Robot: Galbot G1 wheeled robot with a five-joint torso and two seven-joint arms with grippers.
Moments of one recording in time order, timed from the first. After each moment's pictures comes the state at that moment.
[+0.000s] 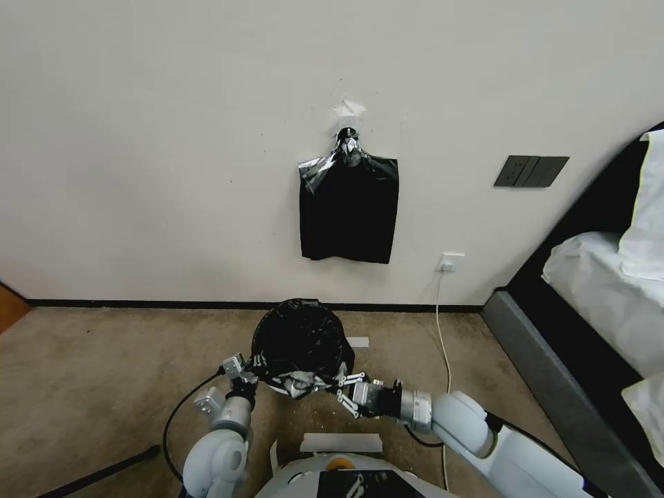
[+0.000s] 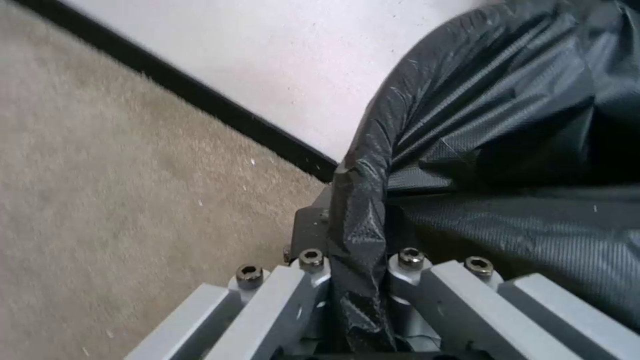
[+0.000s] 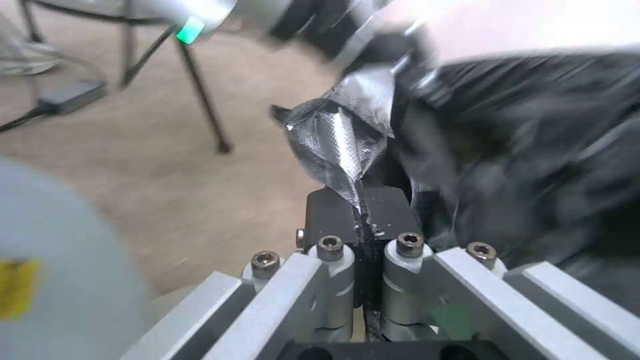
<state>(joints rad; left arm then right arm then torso) 1.69 -1.45 -0.54 -2.20 -0.77 0.29 -0.27 -1.36 0.77 -0.06 2.08 0.11 0.17 -0.53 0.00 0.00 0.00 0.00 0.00</state>
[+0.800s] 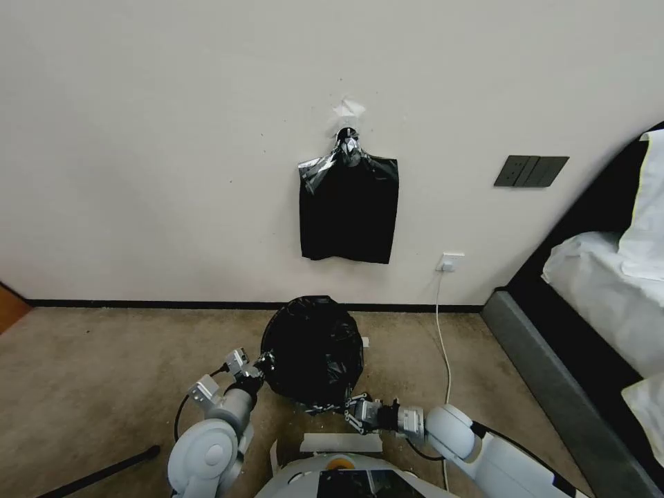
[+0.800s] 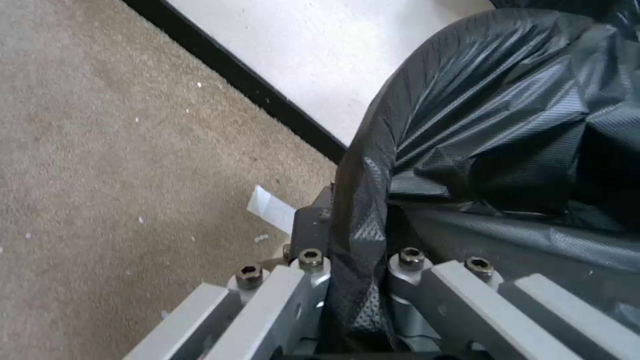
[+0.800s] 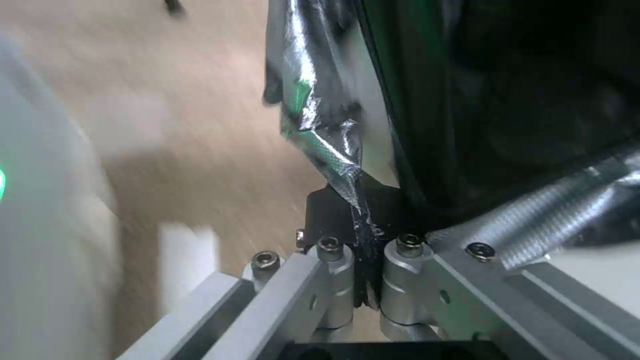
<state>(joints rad) 1.70 -1.47 -0.55 -2.35 -0.99 0.50 -0.39 -1.25 0.81 -0.08 1.75 0.07 0.18 -0.50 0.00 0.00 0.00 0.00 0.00</state>
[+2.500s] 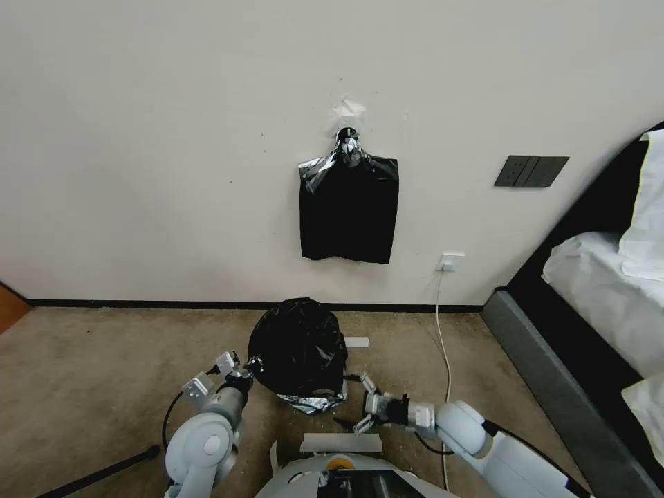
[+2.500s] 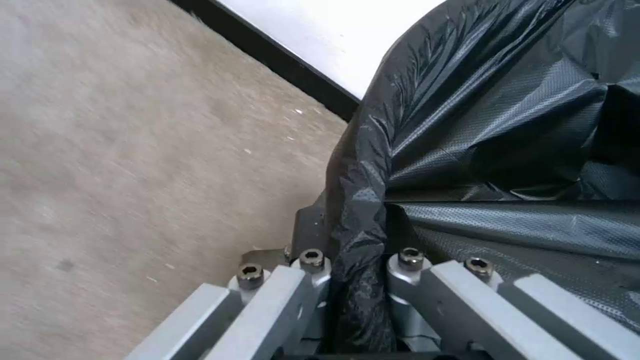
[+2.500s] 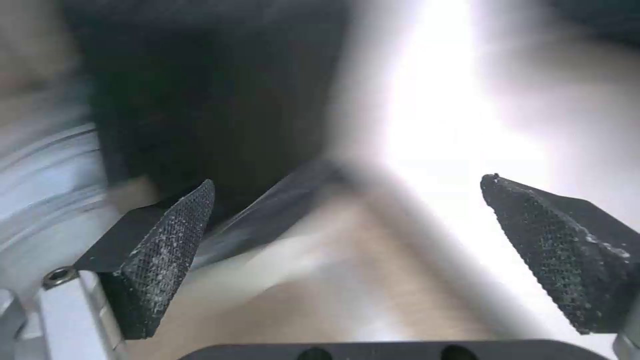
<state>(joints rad) 1.64 -1.43 -0.57 -2.25 -0.81 0.52 -0.47 -1.36 0.83 0.21 1.93 0.22 0.22 -0.30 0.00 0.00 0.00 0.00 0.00</state>
